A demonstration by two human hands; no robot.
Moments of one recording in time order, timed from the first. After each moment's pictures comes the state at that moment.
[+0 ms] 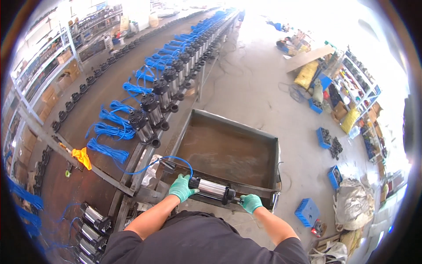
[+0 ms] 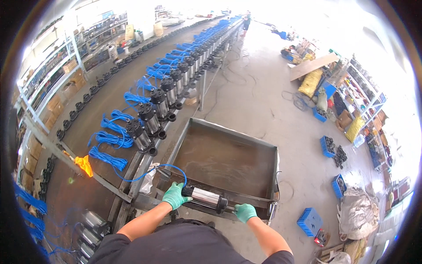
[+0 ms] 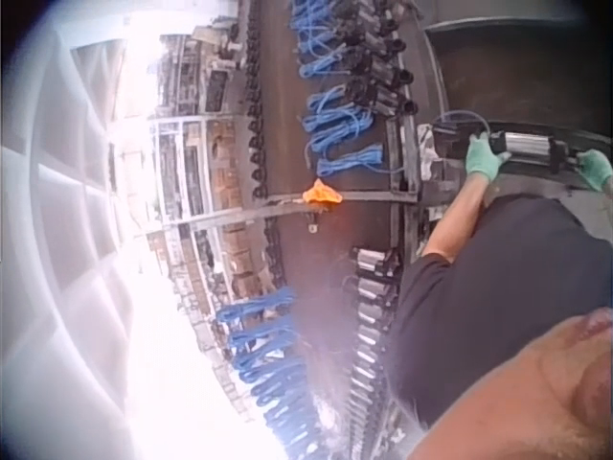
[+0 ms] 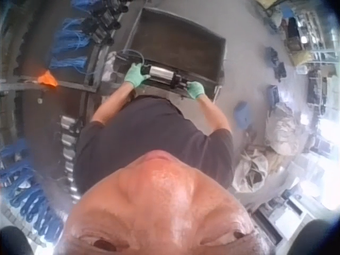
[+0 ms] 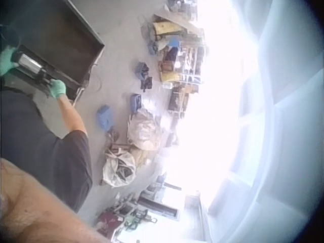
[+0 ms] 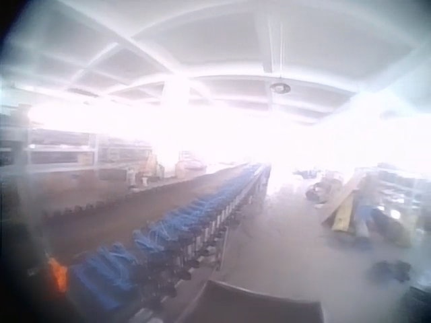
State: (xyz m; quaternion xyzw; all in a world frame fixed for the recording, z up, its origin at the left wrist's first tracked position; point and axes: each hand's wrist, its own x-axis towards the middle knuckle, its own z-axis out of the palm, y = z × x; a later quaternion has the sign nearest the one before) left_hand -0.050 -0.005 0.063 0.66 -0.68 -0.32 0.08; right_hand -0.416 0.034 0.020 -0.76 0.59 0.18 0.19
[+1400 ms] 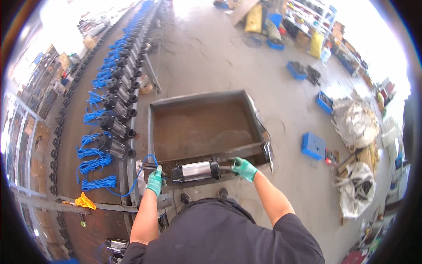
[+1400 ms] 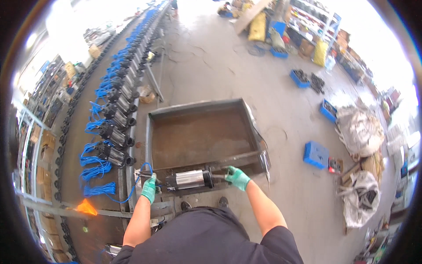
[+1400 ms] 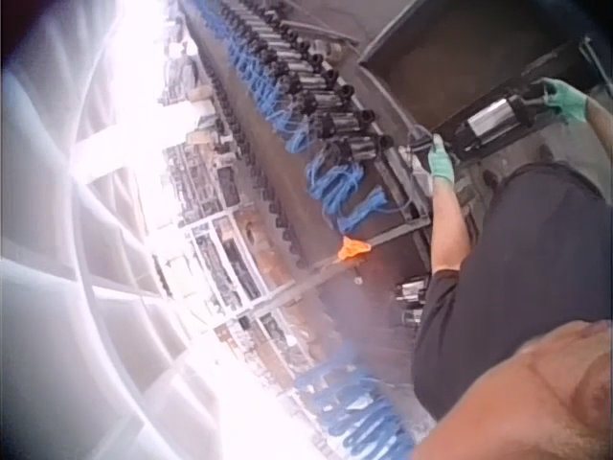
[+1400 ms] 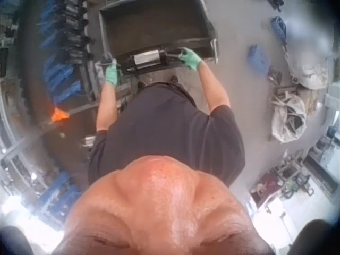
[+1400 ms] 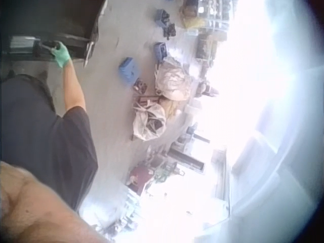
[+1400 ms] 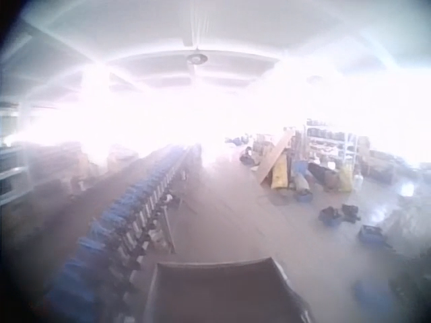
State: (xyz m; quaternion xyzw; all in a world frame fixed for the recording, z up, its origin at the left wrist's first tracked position) left_hand 0.009 -0.039 -0.005 0.66 -0.36 -0.60 0.29; right_hand -0.414 0.082 0.002 -0.34 0.59 -0.41 0.61
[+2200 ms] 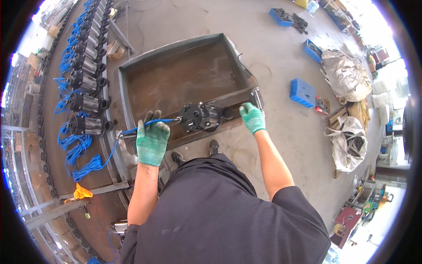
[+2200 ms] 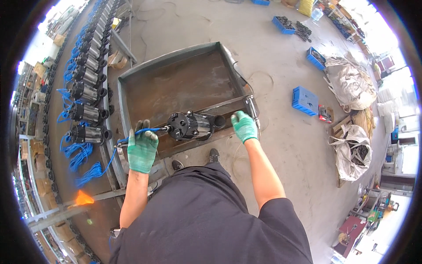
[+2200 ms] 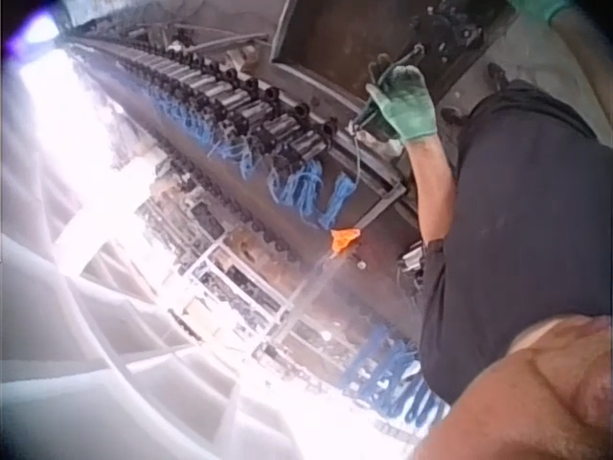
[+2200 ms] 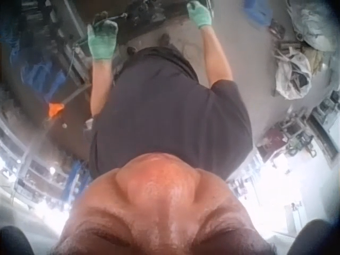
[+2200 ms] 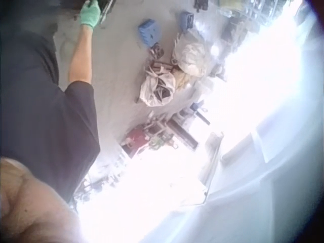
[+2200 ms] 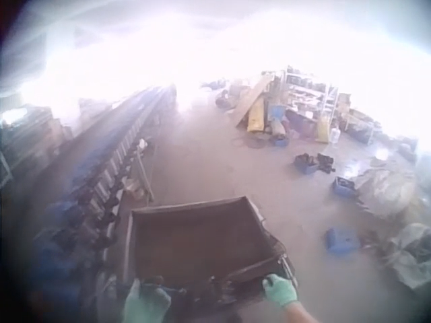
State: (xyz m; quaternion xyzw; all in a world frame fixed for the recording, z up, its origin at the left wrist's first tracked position) left_hand -0.093 -0.014 0.113 0.14 -0.05 -0.88 0.45; right_hand -0.454 0.109 0.018 -0.42 0.88 -0.22 0.07
